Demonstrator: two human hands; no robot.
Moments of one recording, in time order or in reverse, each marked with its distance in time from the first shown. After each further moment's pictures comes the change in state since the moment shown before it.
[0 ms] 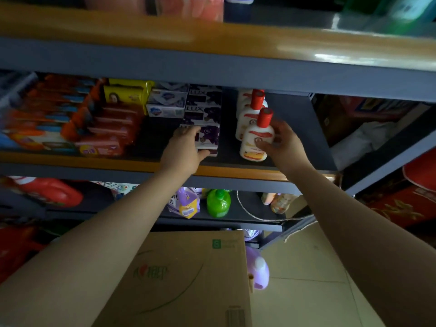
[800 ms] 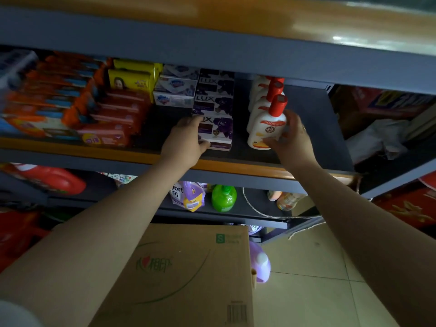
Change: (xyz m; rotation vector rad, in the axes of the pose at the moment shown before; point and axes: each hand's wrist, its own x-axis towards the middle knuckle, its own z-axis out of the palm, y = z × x) left_hand 0.020 -0.030 0.010 0.041 0.023 0.048; right_hand 0.014 0.009 0.018 -0.230 0.075 -0.036
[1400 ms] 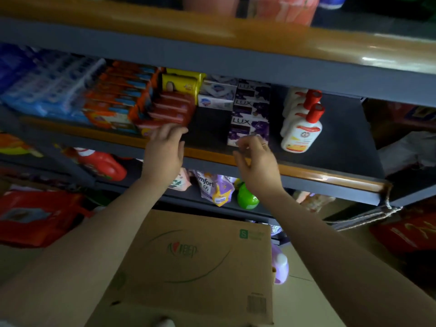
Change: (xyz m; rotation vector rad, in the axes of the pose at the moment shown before) left_hand -0.075 -0.083 -0.066 0.166 0.346 0.104; right_hand -0.079 -0.088 0.078 -0.010 -0.085 -0.362
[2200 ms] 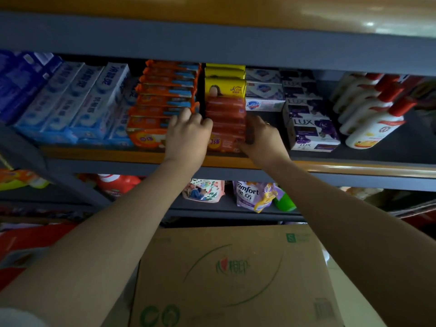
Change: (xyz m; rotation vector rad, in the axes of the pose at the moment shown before) left_hand 0.063 -0.112 -0.011 0.452 -0.071 0.338; right_hand 0.091 -0.064 0.119 -0.157 -0.085 0.227
